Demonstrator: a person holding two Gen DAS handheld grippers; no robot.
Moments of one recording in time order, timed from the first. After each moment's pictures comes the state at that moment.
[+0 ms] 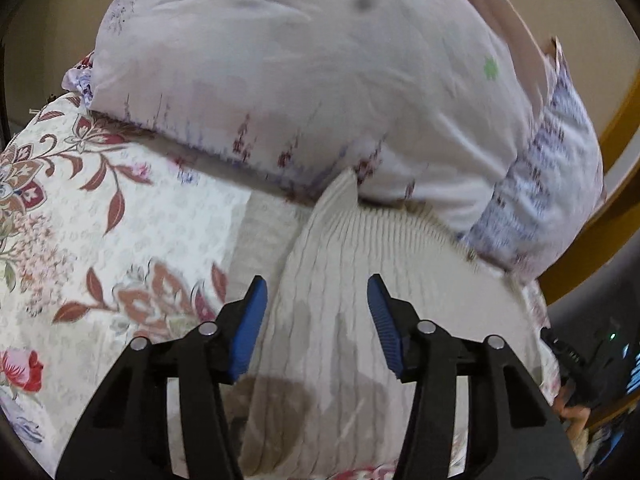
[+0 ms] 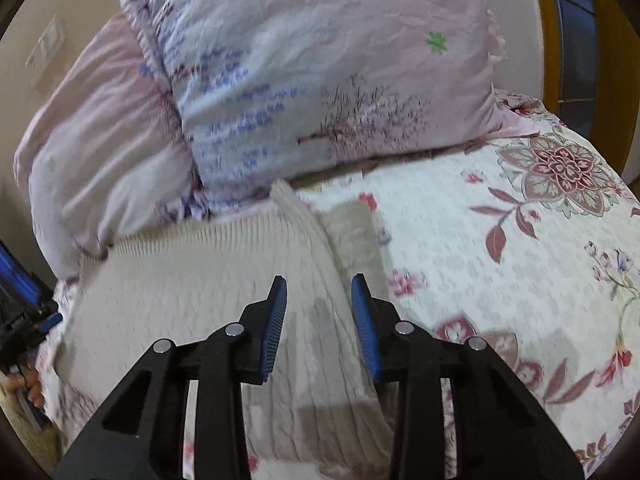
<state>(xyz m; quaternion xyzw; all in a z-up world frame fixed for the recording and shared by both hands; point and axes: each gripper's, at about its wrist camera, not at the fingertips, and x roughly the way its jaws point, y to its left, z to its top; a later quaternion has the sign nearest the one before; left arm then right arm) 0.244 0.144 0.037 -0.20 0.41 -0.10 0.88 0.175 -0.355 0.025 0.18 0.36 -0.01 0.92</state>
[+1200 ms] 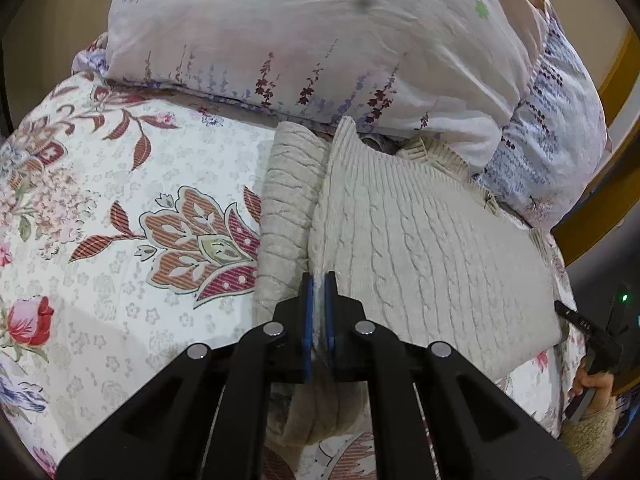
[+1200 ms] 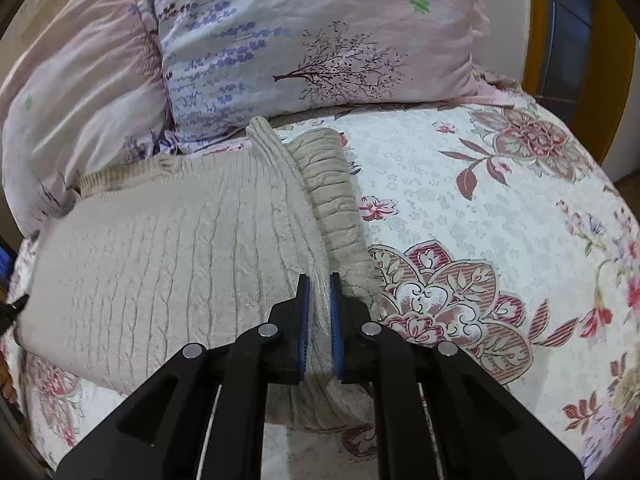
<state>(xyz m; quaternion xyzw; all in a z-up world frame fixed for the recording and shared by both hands) 0.206 0.152 0.008 -0.15 0.44 -0.11 0.88 0.153 -0.334 0.002 0.11 0.41 -0.06 0.90</state>
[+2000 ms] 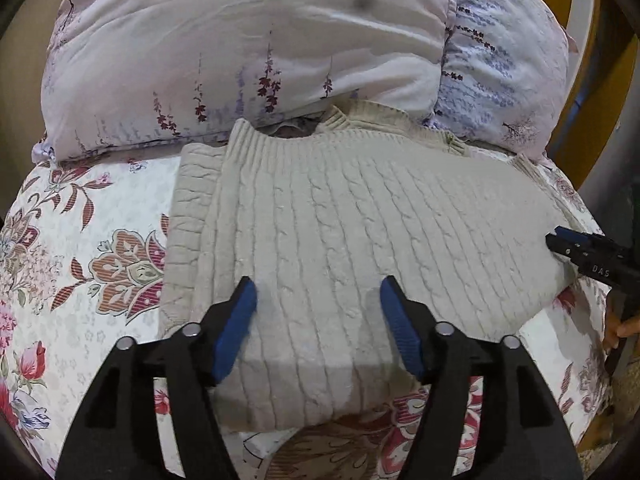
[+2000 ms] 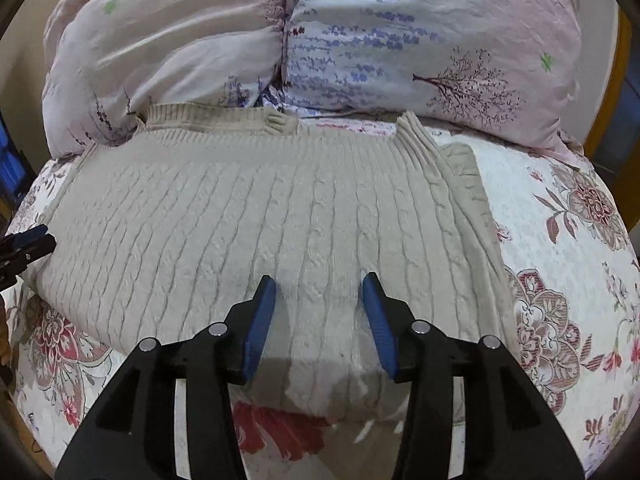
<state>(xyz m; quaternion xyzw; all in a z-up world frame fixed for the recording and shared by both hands) 0.193 0.081 0.016 -0.01 0.43 -0.15 0.89 0.165 -0.250 0.008 0.02 0.42 0.02 0.91</state>
